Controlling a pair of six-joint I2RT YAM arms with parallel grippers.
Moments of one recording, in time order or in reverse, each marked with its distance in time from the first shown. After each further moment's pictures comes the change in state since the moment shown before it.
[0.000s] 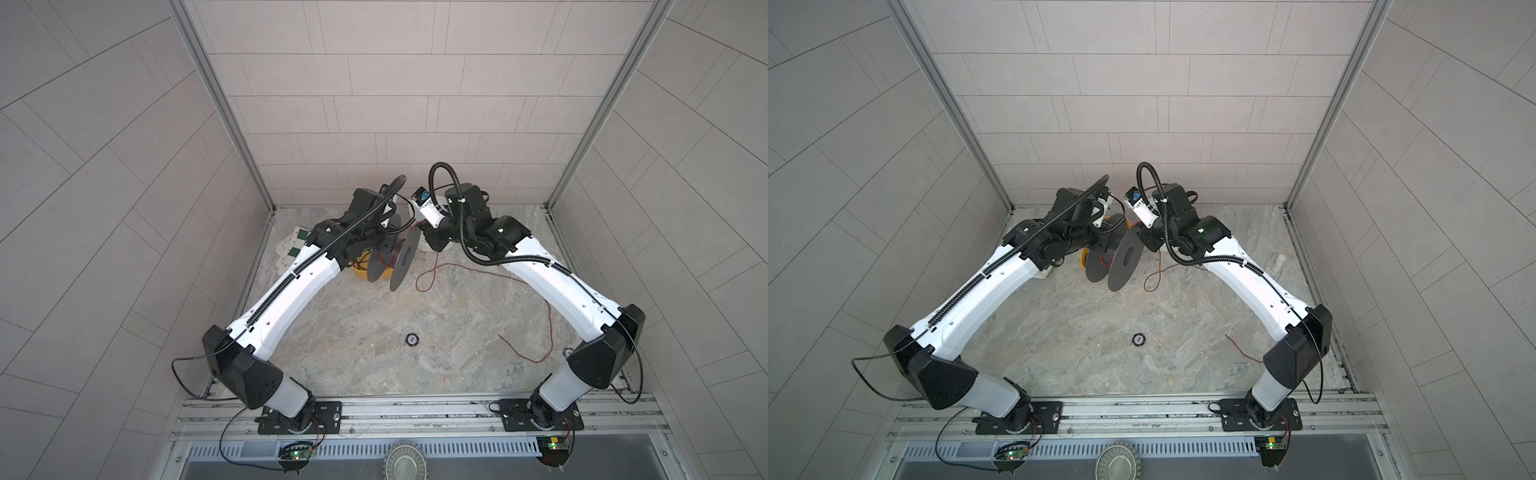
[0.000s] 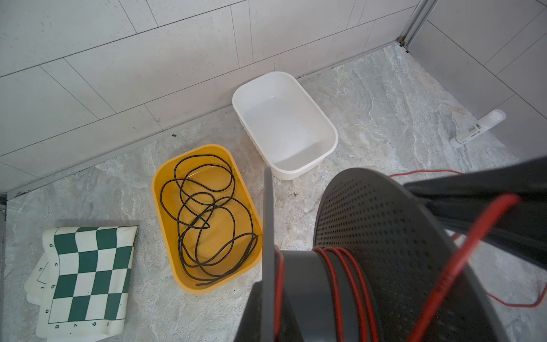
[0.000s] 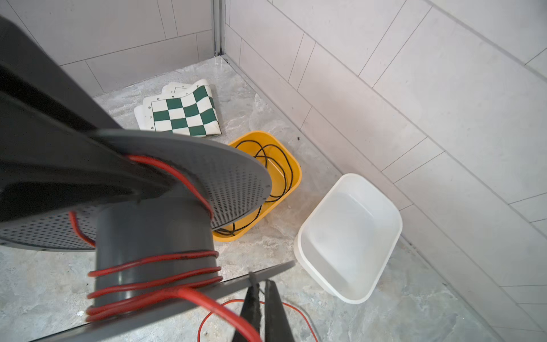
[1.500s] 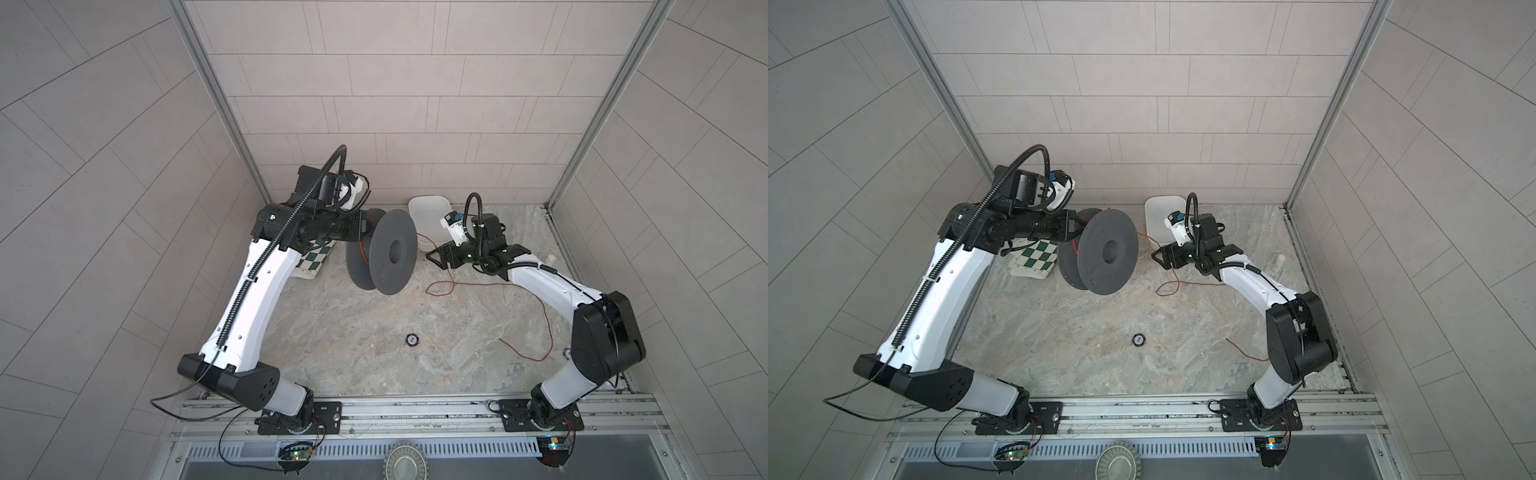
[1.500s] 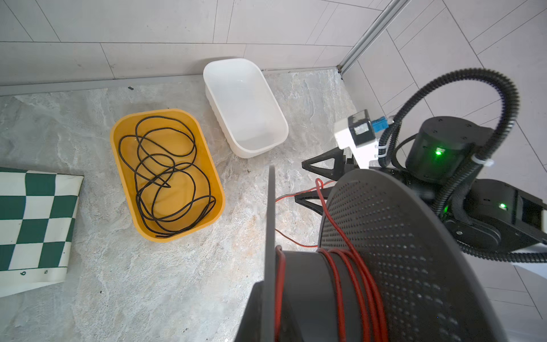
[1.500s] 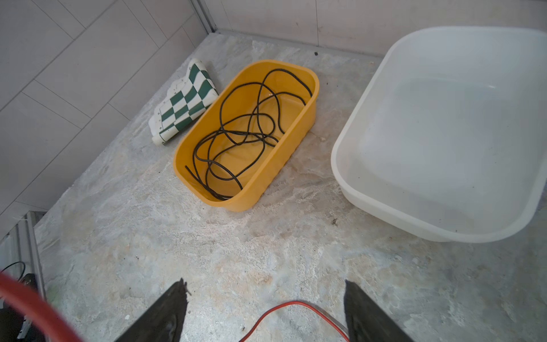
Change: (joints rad) left arm 0.249 -0.034 0.257 -0.312 0.429 -0.146; right arm -0.239 -0.054 -0.565 0.474 -0.410 0.306
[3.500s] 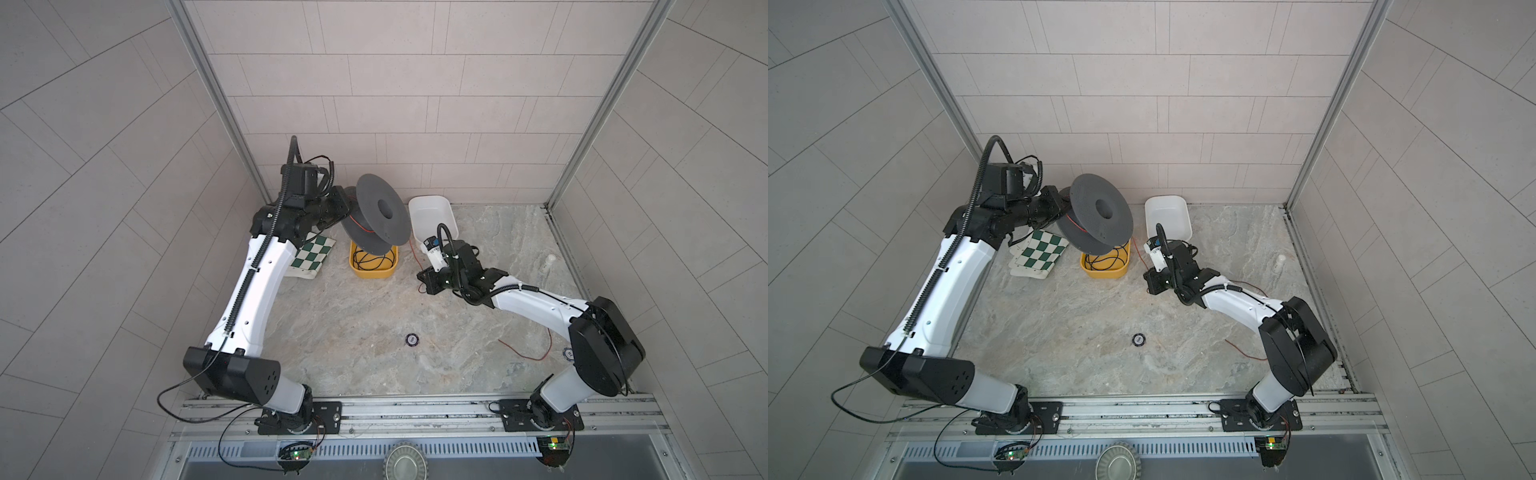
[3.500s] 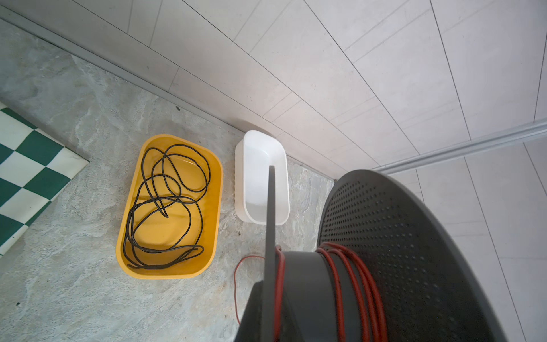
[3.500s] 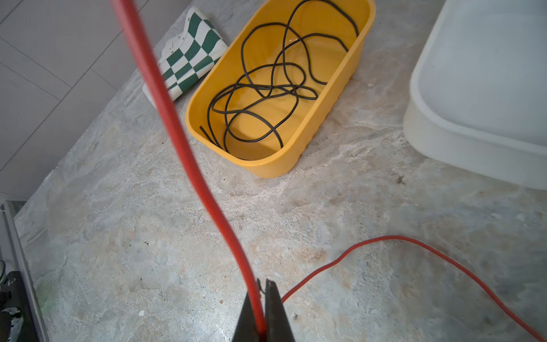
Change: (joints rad) left arm 0.158 0.003 -0.169 0.362 -0.049 -0.503; right arm 0.274 0.003 -0.141 0.090 0.277 0.158
